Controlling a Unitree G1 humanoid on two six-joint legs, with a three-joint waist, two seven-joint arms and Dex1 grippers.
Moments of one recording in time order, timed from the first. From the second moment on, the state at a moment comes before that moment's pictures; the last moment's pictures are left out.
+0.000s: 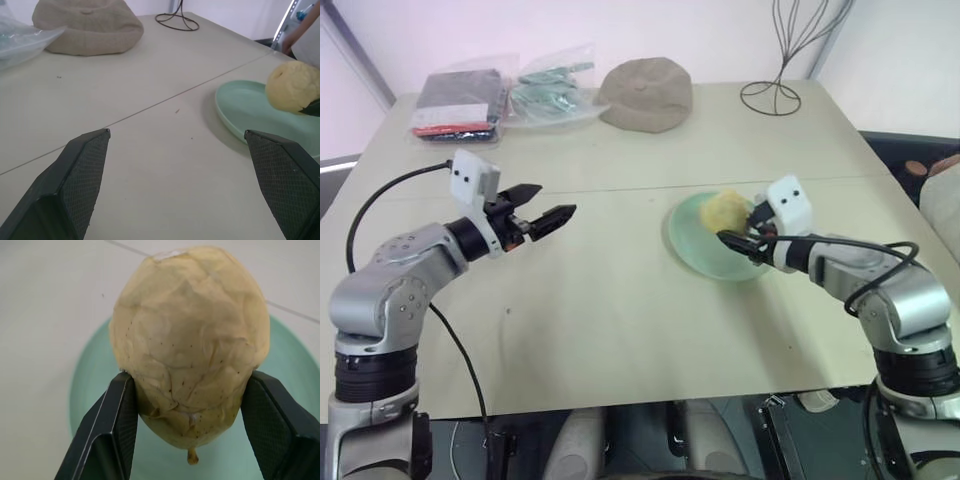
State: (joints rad) left arm -0.41 0.66 0.24 -0.27 -0.70 0.81 -0.60; right arm -0.44 -0.66 -0.02 -0.37 0.45 1.03 0.40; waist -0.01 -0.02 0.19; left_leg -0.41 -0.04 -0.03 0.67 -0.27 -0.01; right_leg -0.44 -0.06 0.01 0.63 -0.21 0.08
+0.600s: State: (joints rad) left arm -0.41 0.67 0.22 -0.26 -0.68 0.81 -0.64; right arm -0.39 -0.75 0.00 -0.33 0.36 0.95 0.53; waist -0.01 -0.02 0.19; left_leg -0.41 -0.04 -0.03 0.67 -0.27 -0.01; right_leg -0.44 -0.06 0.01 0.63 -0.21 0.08
